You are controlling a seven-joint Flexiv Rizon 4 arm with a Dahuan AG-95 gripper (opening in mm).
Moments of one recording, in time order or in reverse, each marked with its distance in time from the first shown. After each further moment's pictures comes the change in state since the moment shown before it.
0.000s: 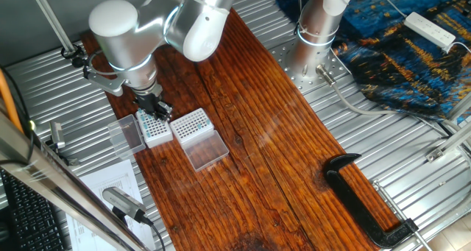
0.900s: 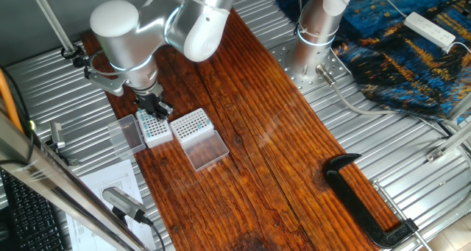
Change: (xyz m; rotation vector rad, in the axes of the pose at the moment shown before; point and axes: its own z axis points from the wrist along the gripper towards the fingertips) arm 0.001 0.000 -0.001 0.001 -0.002 0.012
